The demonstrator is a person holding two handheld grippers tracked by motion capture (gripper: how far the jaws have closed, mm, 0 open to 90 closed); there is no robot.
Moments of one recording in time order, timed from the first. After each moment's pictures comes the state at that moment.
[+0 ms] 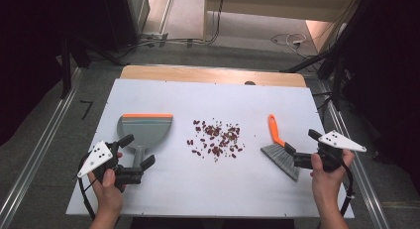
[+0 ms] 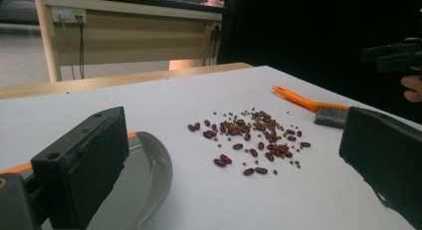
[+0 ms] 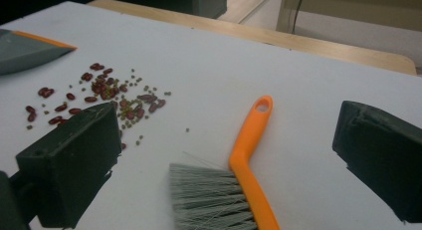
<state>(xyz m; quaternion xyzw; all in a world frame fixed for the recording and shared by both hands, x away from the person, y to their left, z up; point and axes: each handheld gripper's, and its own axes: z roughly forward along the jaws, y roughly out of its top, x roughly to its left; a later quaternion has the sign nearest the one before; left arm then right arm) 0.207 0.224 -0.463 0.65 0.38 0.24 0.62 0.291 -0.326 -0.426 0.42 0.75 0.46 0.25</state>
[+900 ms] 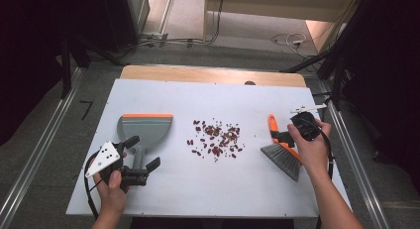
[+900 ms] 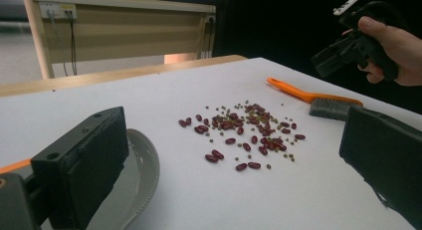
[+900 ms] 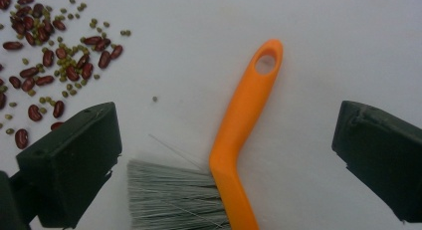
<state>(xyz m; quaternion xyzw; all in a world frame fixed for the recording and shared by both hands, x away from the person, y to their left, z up) 0.209 0.213 -0.465 0.67 0.37 0.24 0.61 0.382 -0.293 -0.434 0.47 0.83 0.28 0.14</state>
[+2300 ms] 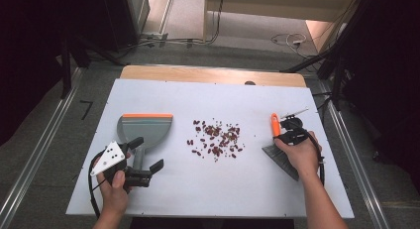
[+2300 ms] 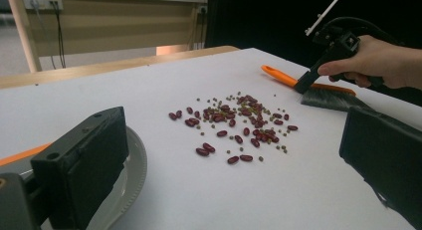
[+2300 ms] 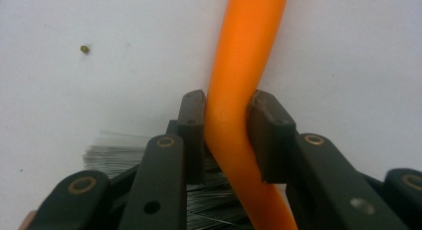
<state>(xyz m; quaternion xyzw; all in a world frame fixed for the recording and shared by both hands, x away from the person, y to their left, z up) 0.211 0.206 -0.467 0.68 0.36 0.22 0.60 0.392 -0.279 -0.473 0.57 0.80 0.16 0.12</state>
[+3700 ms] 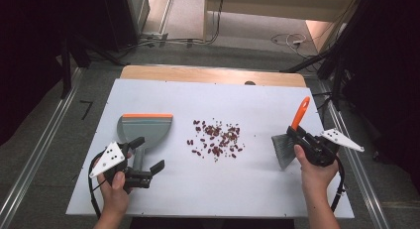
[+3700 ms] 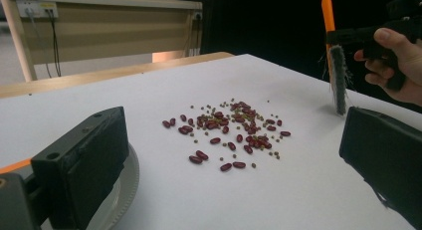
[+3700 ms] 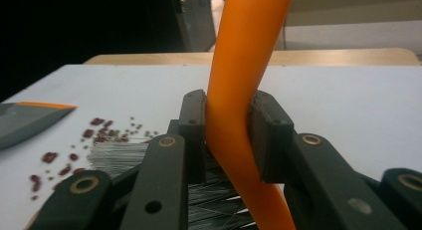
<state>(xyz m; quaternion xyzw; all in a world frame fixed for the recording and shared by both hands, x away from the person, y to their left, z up) 0.208 0.203 -0.462 0.68 0.35 0.22 0.61 0.298 -0.319 -0.435 0.47 0.66 0.53 0.23</state>
